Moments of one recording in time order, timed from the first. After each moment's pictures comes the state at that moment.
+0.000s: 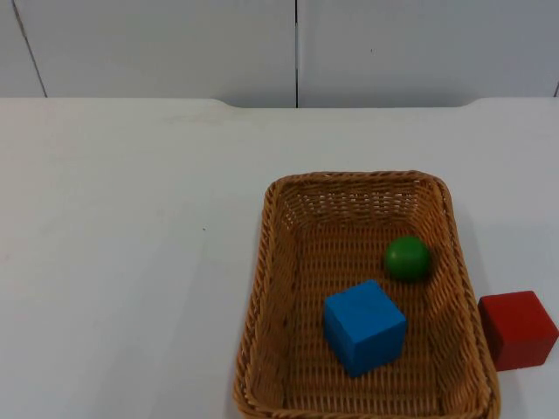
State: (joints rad) right arm 0.61 0.00 -0.52 -0.04 1.09 0.01; left arm -0.10 0.00 -0.50 -0.06 1.07 0.04
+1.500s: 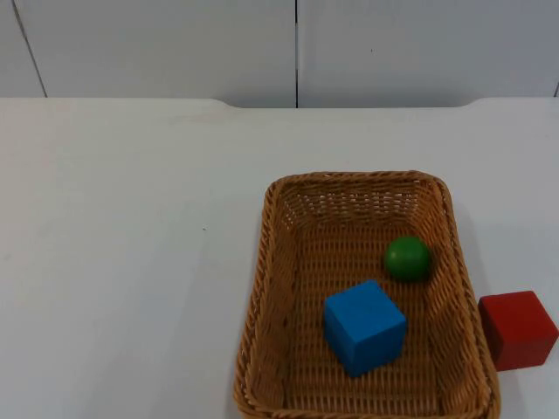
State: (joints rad) right arm 0.06 0.00 -0.52 -0.04 1.09 0.01; left arm 0.00 0.00 -0.50 -0.06 1.07 0.05
